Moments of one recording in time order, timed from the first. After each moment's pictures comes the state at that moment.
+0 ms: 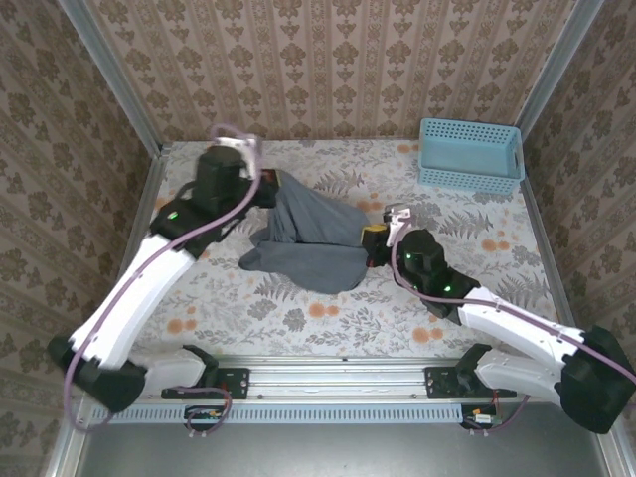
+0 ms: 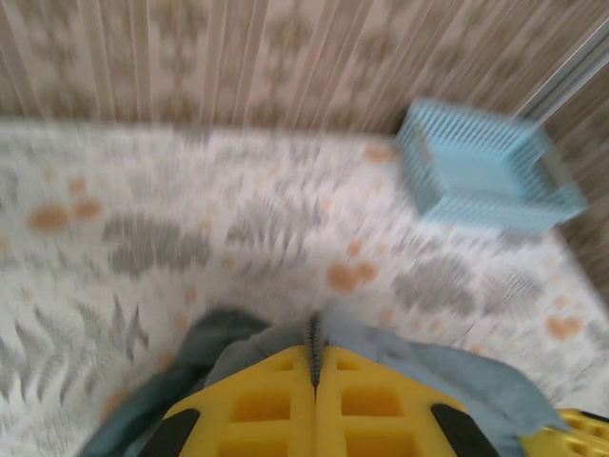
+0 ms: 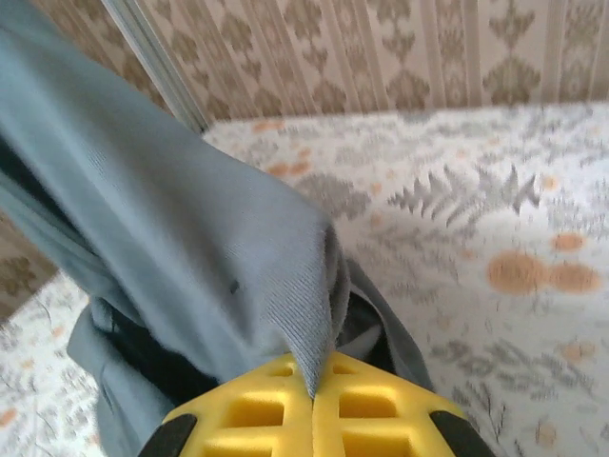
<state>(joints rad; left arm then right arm) -0.61 1.17 1.41 -0.64 -0.06 -0.41 0.67 1.04 0.59 0.22 0.14 0.37</state>
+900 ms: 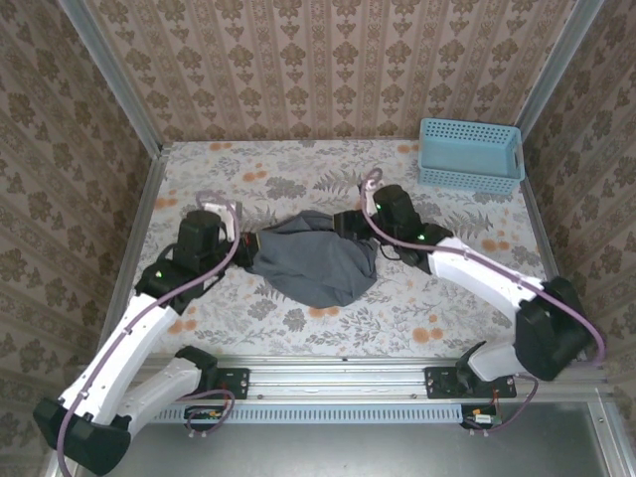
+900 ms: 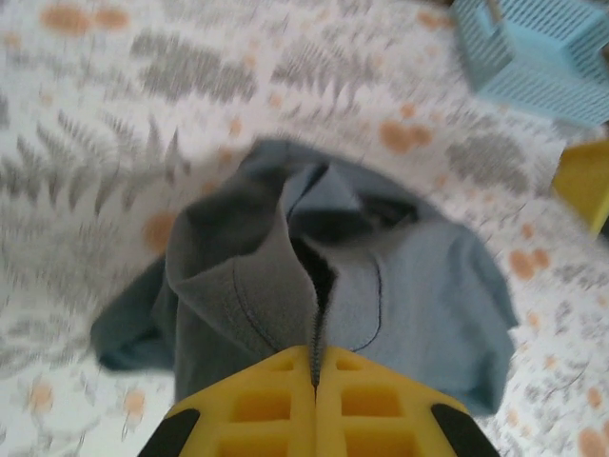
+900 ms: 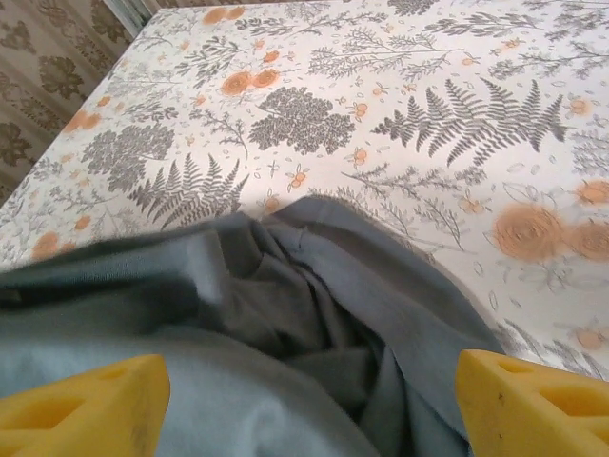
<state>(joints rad) -0.49 0.84 0.84 -0.64 0.09 -0.43 0.58 1.45 1.02 -0.14 0.00 0.36</state>
